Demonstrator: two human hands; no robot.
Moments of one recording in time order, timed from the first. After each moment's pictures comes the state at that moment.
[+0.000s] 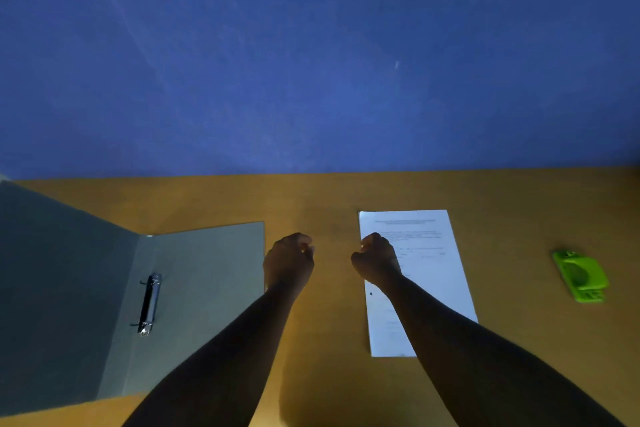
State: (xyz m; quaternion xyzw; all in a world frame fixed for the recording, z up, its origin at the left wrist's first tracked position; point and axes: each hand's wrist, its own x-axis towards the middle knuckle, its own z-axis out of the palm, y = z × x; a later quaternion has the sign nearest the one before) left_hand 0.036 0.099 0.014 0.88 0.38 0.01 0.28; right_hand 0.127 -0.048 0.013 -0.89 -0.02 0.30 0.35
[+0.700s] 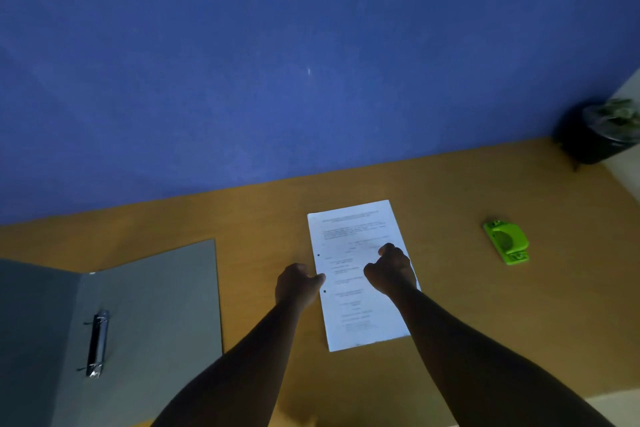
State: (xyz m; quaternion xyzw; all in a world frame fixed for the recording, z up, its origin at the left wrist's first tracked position) left_hand 0.062 0.003 -0.012 0.82 0.39 -0.16 0.38; right_hand 0.134 -0.165 0.018 -0.92 0.07 0.26 0.27
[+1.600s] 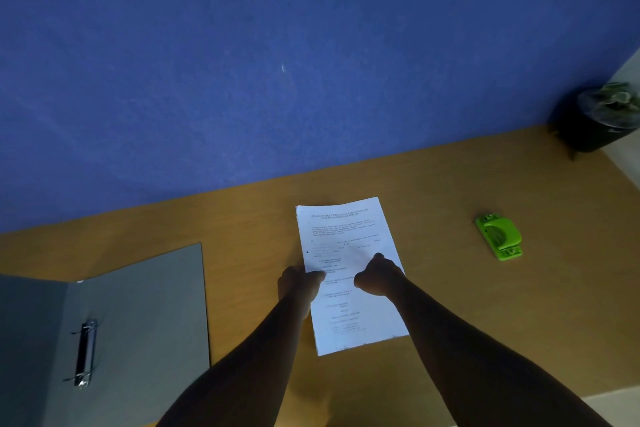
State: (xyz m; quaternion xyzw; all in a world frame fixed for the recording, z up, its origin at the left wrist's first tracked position) left_hand 0.085 -0.033 -0.022 0.72 0.48 -0.13 0.49; right_hand 0.150 -0.183 0.012 -0.89 0.01 0.41 0.21
